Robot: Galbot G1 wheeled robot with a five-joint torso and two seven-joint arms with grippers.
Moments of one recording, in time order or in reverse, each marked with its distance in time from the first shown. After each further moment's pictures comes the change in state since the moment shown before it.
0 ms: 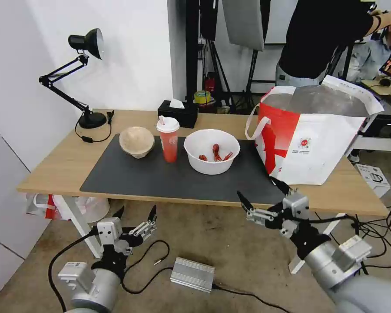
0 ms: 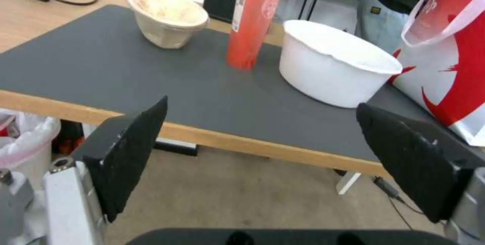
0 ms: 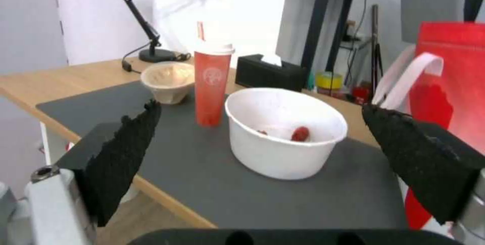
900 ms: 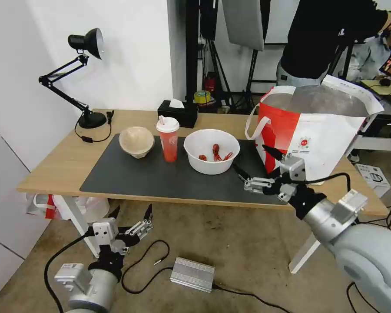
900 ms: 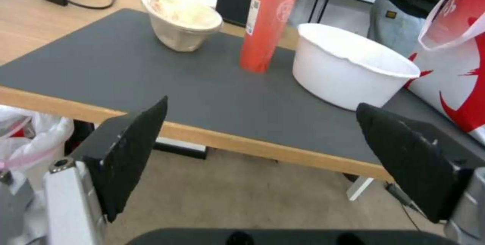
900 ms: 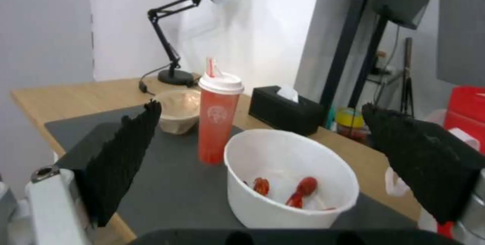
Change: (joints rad) left arm -0.008 -0.012 -0.019 0.022 0.006 -0.021 -0.003; right arm 0.363 -0.169 -0.097 -0.163 0.203 -0.001 -0.072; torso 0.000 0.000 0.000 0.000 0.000
